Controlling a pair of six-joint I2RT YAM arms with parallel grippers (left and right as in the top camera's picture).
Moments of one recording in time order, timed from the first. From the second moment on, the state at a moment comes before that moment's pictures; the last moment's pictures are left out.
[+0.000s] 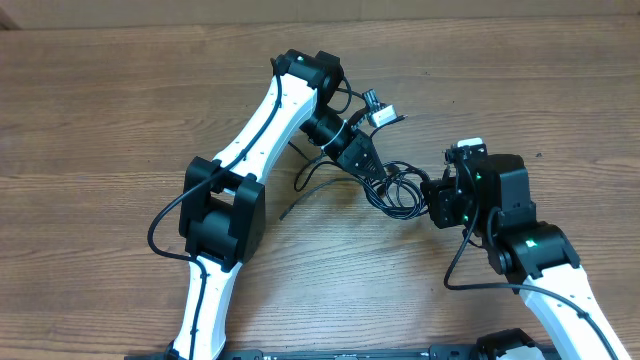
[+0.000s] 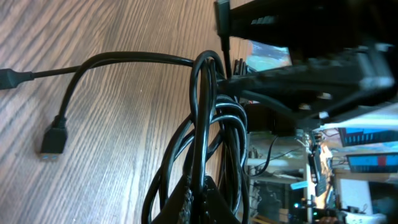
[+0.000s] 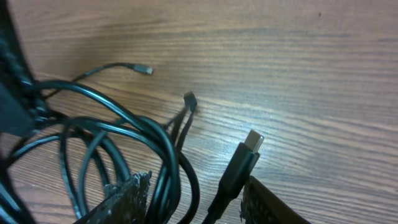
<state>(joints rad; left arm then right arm) -0.46 2.30 2.08 -1.51 1.04 0.61 0.23 1.05 0.74 -0.52 -0.11 0.10</state>
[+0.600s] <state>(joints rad) -0.46 2.30 2.07 -1.42 1.00 0.63 0.23 1.08 0.74 -0.54 -0.15 0.10</state>
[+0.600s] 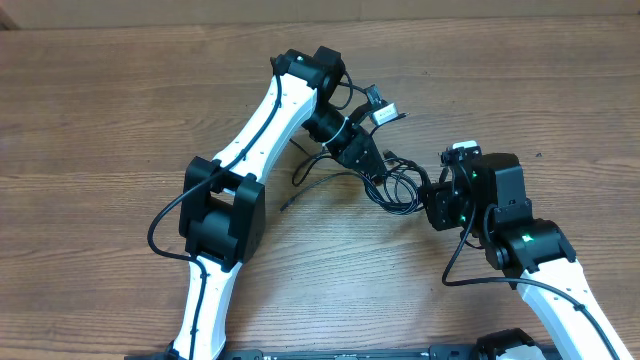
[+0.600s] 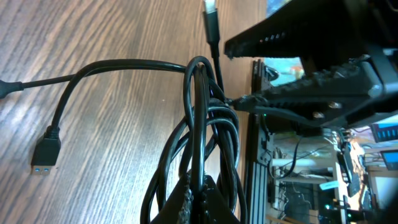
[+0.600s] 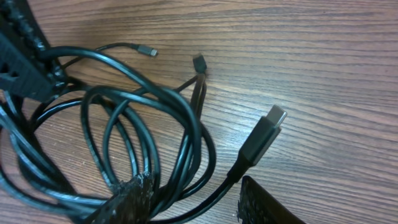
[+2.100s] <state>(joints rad) -0.50 2.30 2.08 -1.41 1.02 0.57 0.23 1.16 0.74 -0.47 -0.11 0.10</state>
